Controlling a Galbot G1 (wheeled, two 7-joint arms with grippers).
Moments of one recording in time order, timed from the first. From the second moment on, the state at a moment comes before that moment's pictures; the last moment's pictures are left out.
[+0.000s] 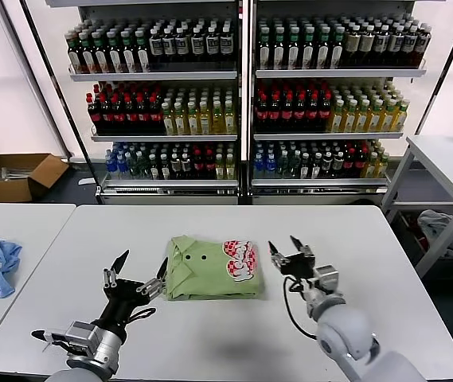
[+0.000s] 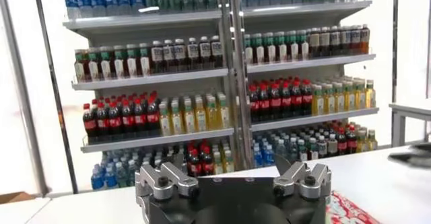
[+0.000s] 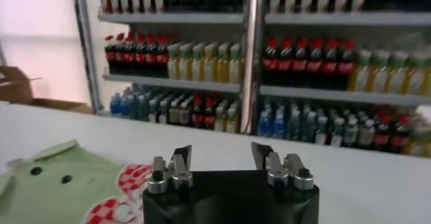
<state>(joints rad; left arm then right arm) 1.50 -0.94 -0.35 -2.30 -0.43 0.24 -0.35 -1.08 1.00 0.15 1.99 0.54 -0.37 0.31</state>
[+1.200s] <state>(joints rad) 1.66 -0.89 -0.42 -2.16 -0.43 -0.10 -0.33 -2.05 1.02 0.65 2.27 0.23 0.35 0.41</state>
